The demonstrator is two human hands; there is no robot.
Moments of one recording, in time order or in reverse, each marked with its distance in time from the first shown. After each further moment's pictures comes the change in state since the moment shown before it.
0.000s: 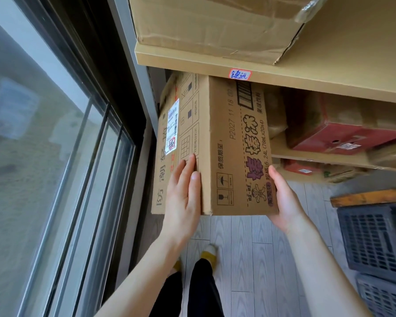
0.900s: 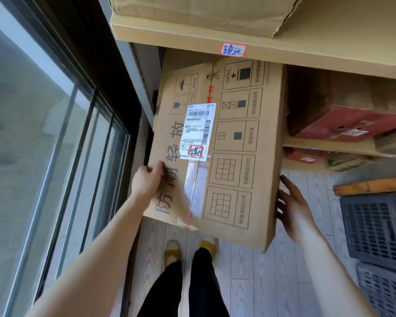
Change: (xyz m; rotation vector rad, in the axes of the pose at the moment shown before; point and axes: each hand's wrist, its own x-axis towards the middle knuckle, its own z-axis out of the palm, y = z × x) left_hand 0.079 -0.096 -0.018 0.168 0.089 -0.558; right_hand 0.015 0.049 -0.081 -0.144 0.324 -0.068
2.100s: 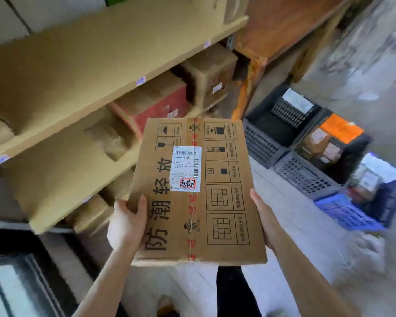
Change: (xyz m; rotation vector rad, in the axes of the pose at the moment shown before) left_hand -0.218 0.066 0.127 0.616 -0.123 0.655; right_hand -0.220 0.050 -0.163 0.474 0.393 0.038
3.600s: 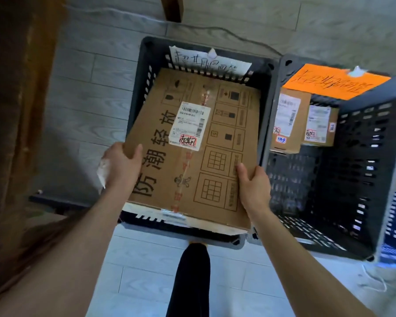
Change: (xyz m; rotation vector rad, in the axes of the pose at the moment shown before) left_hand 0.329 0.573 0.825 0.587 -0.340 0.574; right_hand 0.717 -0.172 -0.459 -0.068 0.805 0.315
